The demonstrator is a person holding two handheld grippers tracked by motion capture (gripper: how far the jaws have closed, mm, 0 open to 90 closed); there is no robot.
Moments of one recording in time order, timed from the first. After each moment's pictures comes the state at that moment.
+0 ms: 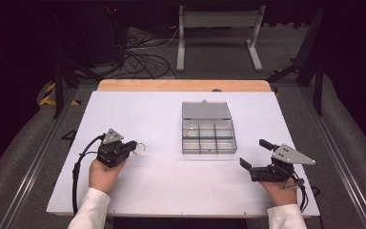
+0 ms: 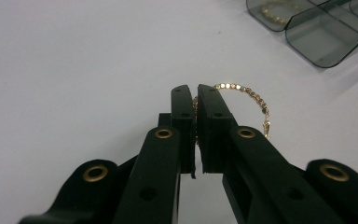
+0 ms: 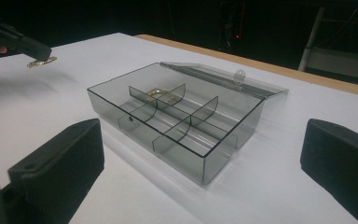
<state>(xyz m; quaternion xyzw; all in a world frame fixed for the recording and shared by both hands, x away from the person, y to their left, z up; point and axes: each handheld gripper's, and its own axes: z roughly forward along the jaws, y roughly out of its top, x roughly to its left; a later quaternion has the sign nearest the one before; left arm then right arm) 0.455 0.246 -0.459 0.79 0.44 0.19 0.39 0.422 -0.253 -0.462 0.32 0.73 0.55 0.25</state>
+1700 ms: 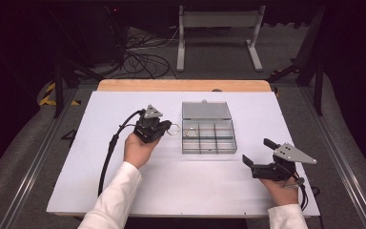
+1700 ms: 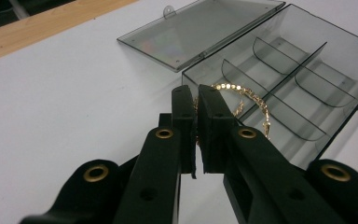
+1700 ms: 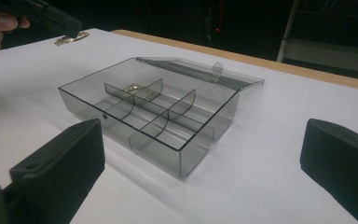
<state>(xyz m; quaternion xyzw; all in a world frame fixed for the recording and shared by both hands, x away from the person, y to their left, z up) 0.519 0.148 -0.421 0.81 0.37 0.18 0.41 0.425 -0.257 -0.463 0.36 0.72 0.53 0.27</state>
